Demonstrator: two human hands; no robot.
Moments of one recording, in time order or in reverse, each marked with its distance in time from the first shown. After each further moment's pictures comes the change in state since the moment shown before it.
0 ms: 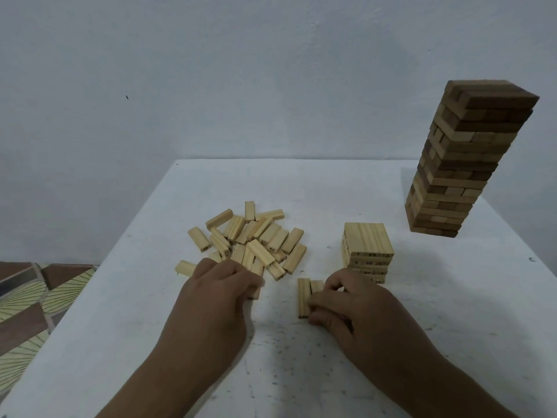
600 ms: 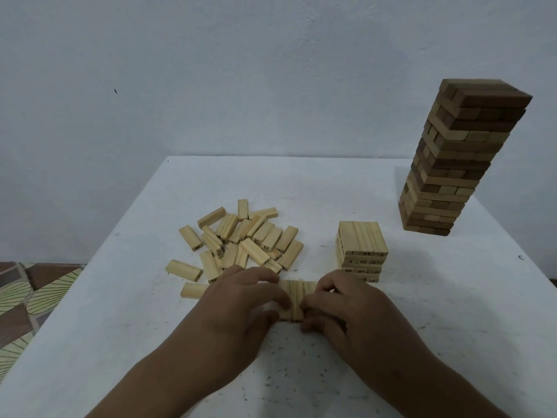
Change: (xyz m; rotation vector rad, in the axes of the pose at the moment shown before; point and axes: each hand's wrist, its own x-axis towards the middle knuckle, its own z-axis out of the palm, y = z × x) left_hand 0.004 0.003 0.009 -0.228 -0.184 0.209; right_hand 0.001 0.000 0.004 -0.044 0.057 -0.072
